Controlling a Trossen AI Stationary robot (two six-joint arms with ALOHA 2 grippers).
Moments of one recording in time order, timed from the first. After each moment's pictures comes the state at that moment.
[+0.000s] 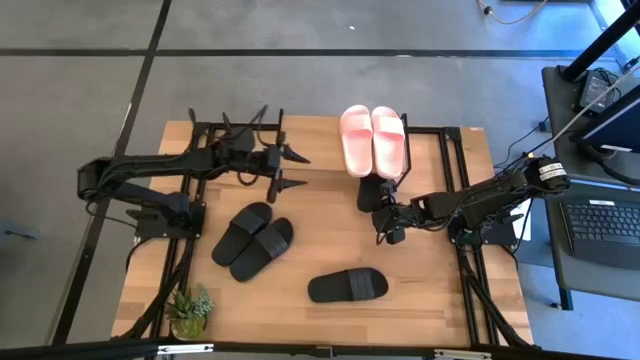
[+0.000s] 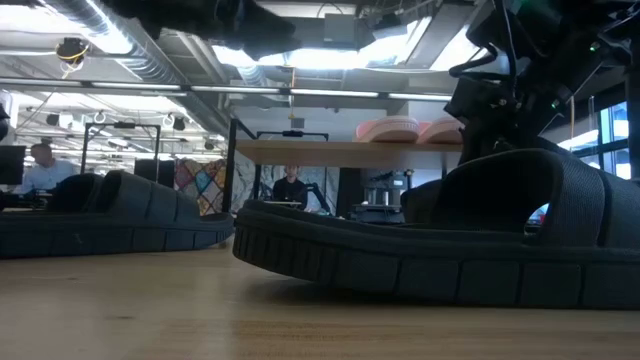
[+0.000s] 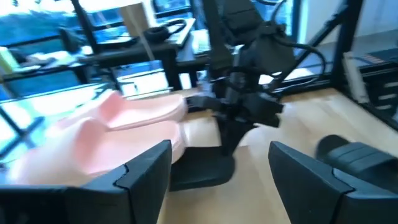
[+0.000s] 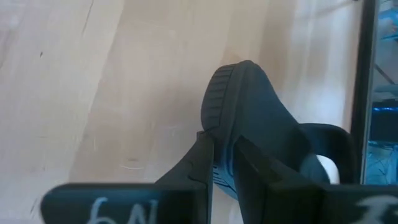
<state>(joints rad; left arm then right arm) 0.32 1.16 0.80 0.16 0.32 0.24 0.17 1.35 0.61 -0.29 0.50 -0.35</state>
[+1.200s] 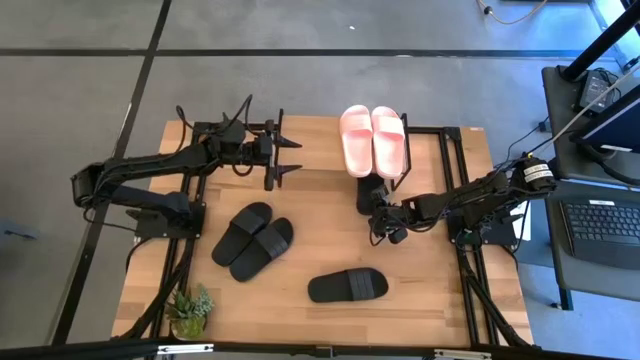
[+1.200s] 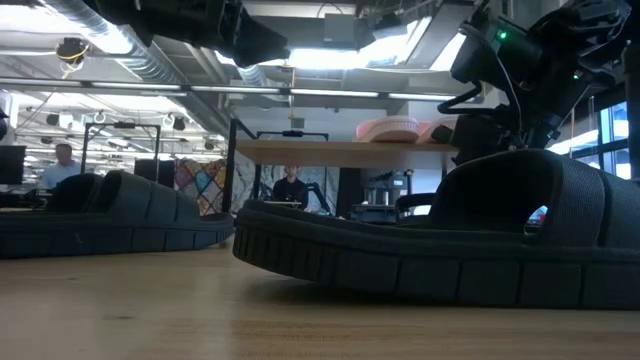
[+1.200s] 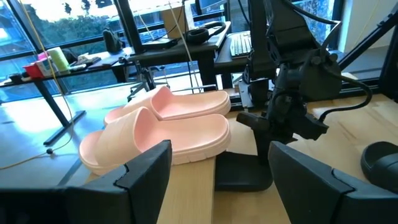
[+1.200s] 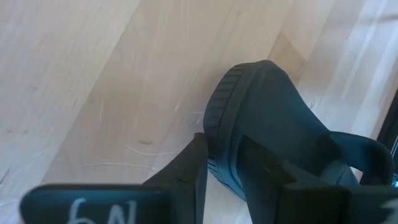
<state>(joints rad) 0.43 1.11 0.75 0.19 0.30 0.24 0.13 1.48 0.61 -0.26 0.45 -0.55</state>
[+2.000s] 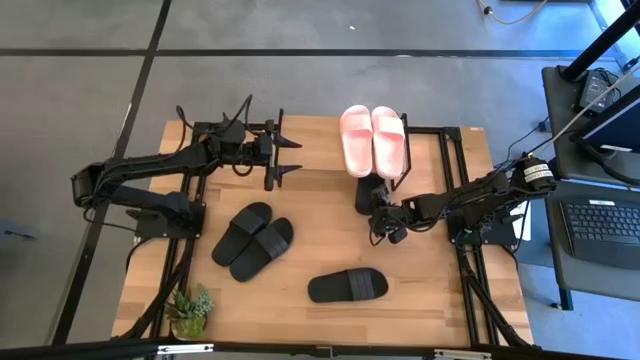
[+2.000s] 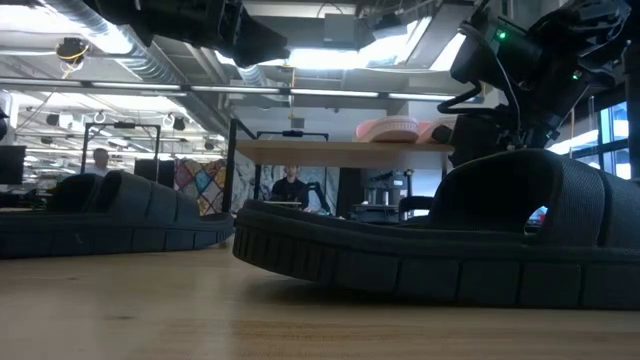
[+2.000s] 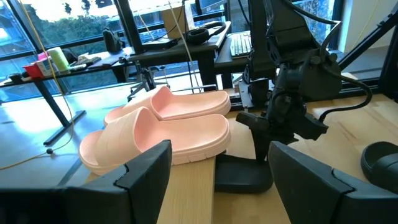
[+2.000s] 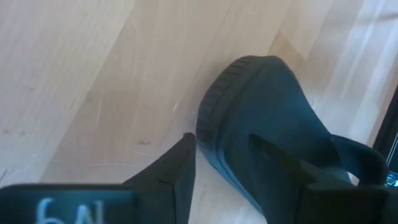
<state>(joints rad) 0.43 1.11 0.75 0.19 0.30 0.24 0.13 1.48 0.61 -0.26 0.45 -0.55</state>
